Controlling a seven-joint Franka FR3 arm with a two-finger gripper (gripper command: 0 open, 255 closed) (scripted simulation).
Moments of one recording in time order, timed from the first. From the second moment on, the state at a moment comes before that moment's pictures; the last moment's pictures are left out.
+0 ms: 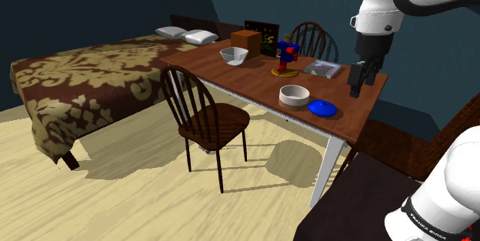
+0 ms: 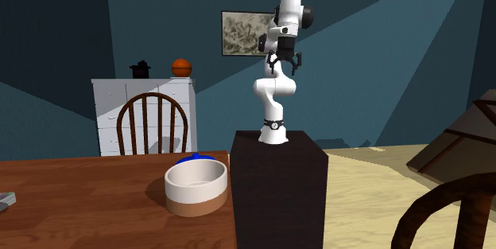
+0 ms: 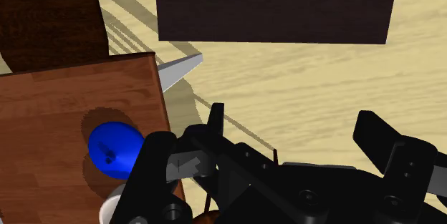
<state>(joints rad) -0.02 -0.80 0.06 -2.42 -0.02 1.52 0.05</state>
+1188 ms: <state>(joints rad) -0.12 -0.41 -0.17 -2.43 -0.18 1.97 -0.19</state>
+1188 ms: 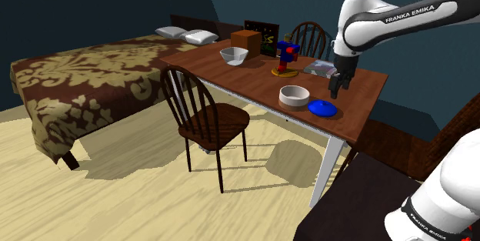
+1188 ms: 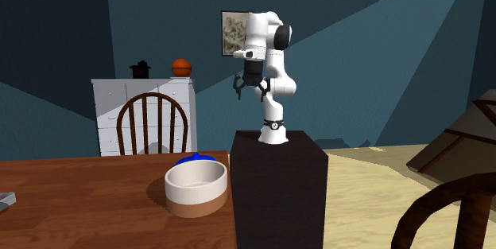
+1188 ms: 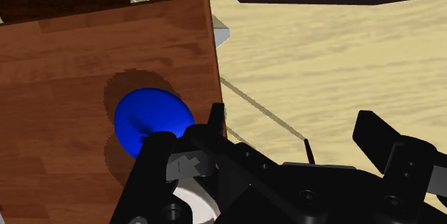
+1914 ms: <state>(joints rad) -0.16 -0.02 -0.28 -2.23 -0.14 2.20 -0.37</state>
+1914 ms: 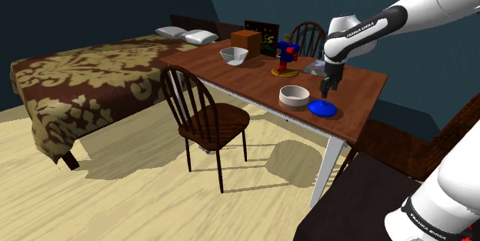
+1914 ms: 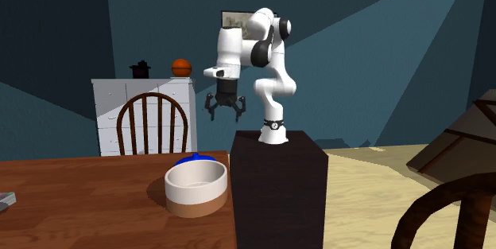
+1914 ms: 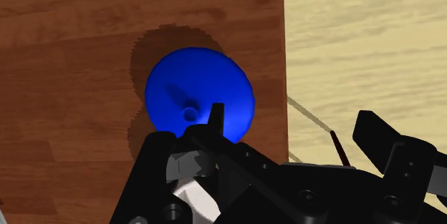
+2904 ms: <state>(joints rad) -0.26 0.40 -0.29 -1.92 0.01 2.33 -0.56</state>
